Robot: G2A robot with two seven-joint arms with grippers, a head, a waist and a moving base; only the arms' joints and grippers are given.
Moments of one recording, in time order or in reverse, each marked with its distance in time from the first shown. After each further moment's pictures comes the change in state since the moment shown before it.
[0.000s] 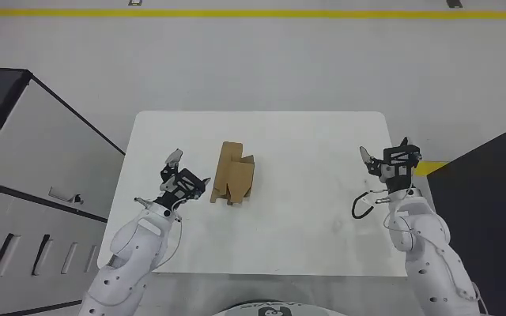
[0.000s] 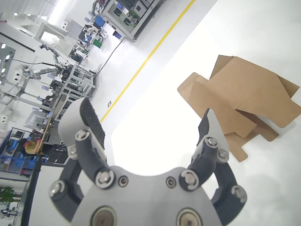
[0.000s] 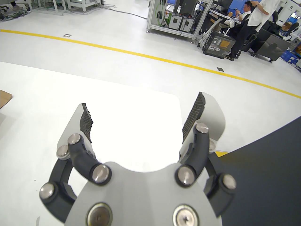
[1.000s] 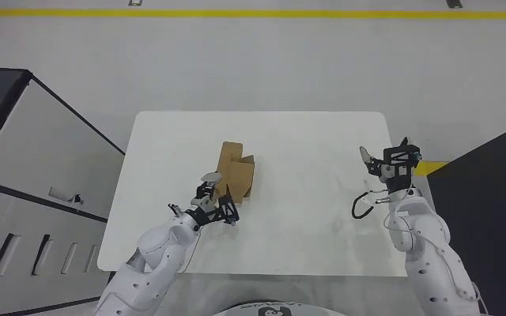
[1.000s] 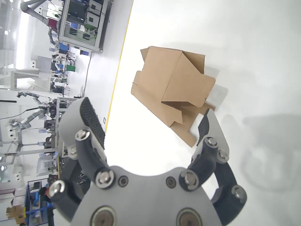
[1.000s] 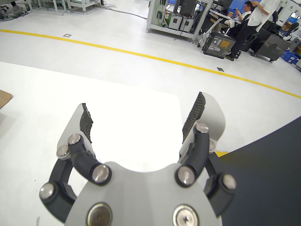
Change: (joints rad) left arm -0.045 0.001 0.179 0.055 0.320 -0.171 -0.061; right arm 0.000 0.000 0.000 0.000 0.000 0.000 0.000
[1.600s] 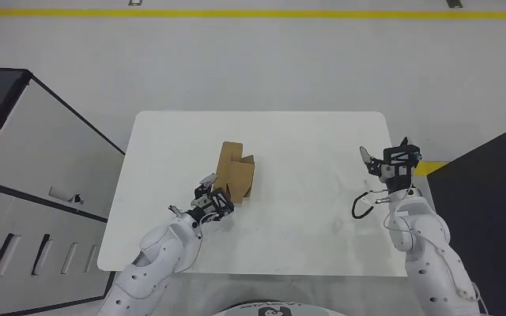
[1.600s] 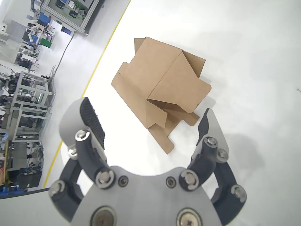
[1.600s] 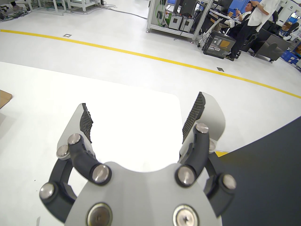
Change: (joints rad) left arm -0.028 -0.018 0.005 0.109 -0.271 0.032 0.018; right arm 0.000 0.000 0.000 0.000 0.000 0.000 0.000
